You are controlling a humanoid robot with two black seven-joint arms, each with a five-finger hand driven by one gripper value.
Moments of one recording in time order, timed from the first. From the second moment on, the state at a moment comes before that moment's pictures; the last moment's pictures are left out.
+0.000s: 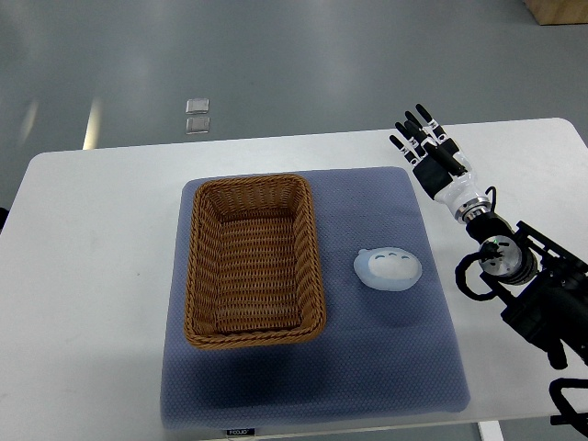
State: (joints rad) left arm -0.01 0.00 -0.17 -0.15 0.06 -0.04 0.02; right arm 0.62 -0.10 0.94 0.58 -0.07 0.41 0.33
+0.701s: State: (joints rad) left arm -0.01 0.00 -0.17 -0.16 0.06 -0.05 0.02; right arm 0.72 -0.38 0.74 0.81 -0.33 0.43 0.24
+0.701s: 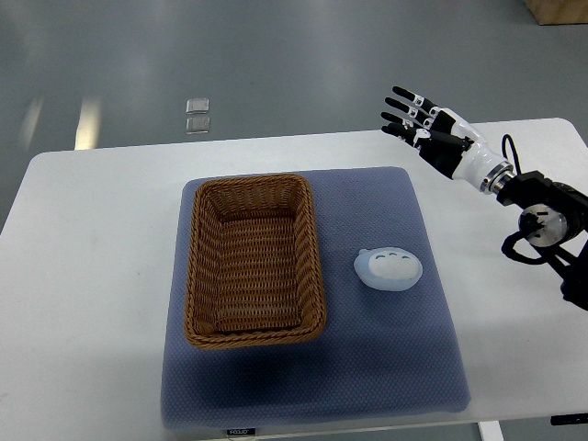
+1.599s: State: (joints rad) left arm -0.01 0.00 -0.15 -0.15 0.06 -0.06 0.02; right arm 0.84 -0.82 0.35 1.37 -0.95 0.47 0.21
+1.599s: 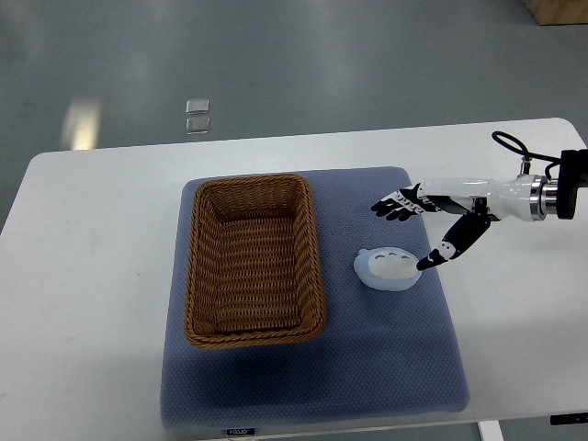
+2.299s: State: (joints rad) left arm -0.01 0.00 -0.15 -0.15 0.06 -0.06 0.02; right arm 0.74 -0.70 0.32 1.32 -1.08 0.26 0.21
